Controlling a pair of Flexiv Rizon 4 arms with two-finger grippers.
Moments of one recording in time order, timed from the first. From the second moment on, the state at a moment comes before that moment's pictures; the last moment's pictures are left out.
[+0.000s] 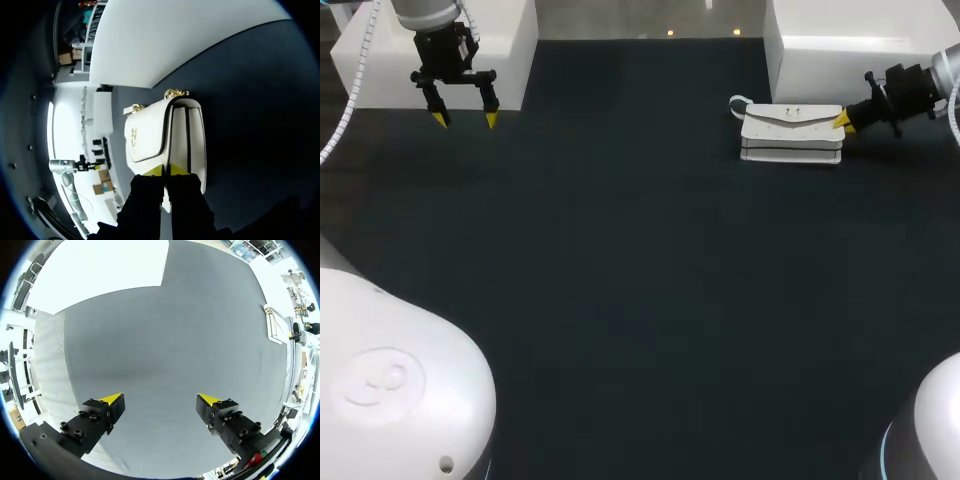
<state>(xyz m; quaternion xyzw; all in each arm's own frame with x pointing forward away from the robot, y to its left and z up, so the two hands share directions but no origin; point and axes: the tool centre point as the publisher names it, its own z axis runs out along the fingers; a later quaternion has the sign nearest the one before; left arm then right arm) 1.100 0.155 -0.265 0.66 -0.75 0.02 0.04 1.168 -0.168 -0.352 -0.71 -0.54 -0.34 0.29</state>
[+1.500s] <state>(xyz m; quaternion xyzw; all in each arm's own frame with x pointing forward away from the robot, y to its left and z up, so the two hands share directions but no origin) 1.093 0.155 -0.264 0.66 -0.75 0.06 0.00 1.222 -0.289 -0.354 -0.75 -0.50 -0.41 0.15</state>
